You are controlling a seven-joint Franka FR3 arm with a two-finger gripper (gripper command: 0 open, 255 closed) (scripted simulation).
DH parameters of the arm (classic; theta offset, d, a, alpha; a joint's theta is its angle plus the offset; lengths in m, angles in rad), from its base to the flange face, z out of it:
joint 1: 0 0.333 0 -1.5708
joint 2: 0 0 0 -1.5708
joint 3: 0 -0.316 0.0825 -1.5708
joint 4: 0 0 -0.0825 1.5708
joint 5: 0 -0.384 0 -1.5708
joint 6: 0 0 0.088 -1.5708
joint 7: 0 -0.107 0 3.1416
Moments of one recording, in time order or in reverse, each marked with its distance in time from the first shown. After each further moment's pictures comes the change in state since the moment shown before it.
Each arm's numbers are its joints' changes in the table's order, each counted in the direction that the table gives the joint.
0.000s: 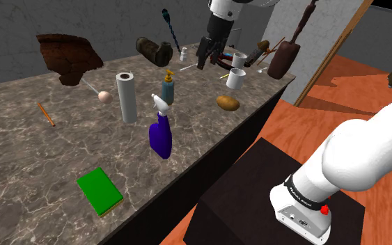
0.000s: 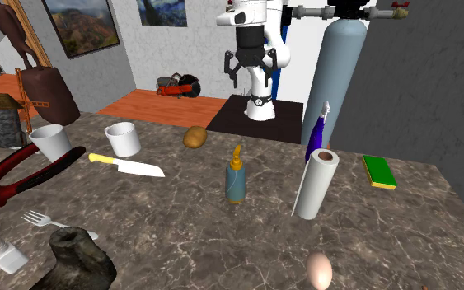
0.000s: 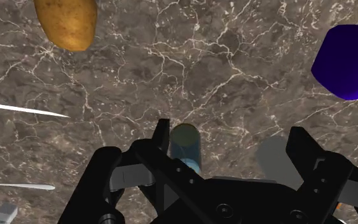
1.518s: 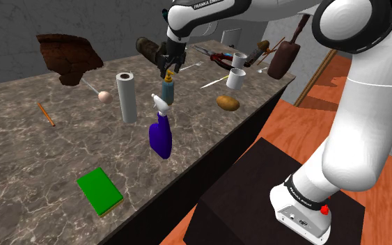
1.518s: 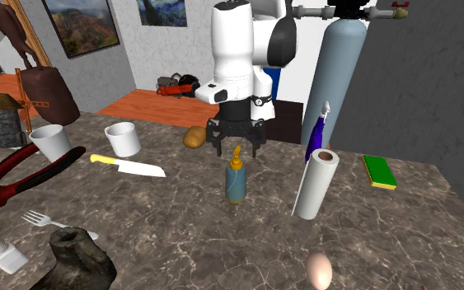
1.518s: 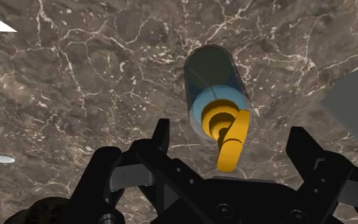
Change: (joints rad) arm 0.012 0.614 -0.008 0.446 0.035 0.215 -0.026
